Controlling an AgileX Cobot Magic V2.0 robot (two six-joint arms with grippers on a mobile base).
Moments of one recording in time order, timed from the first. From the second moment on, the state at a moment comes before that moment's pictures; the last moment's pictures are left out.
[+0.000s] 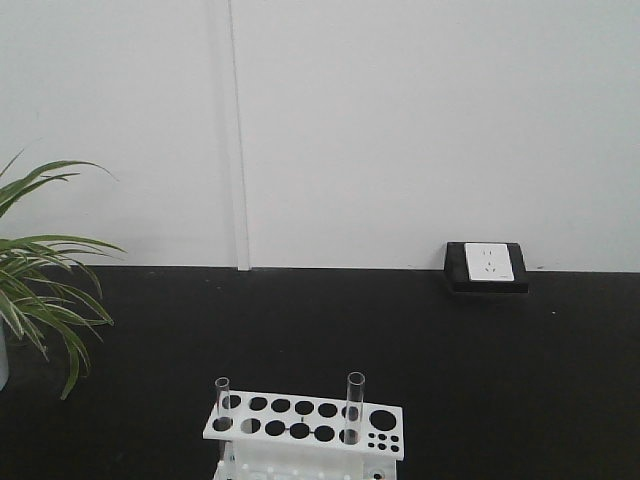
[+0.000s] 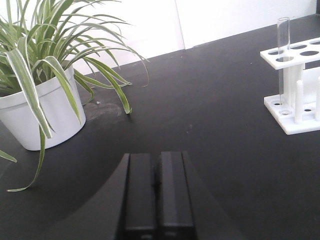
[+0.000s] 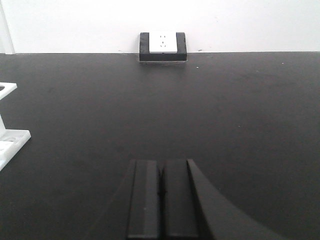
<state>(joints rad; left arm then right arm) -0.03 -0.01 0.02 0.07 0.23 0.08 -0.05 -0.01 0.03 -0.05 0.26 0.04</state>
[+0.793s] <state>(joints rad) -0.03 -0.01 0.02 0.00 -0.15 -0.06 -0.05 -0.01 0.03 -0.03 -0.13 0.04</state>
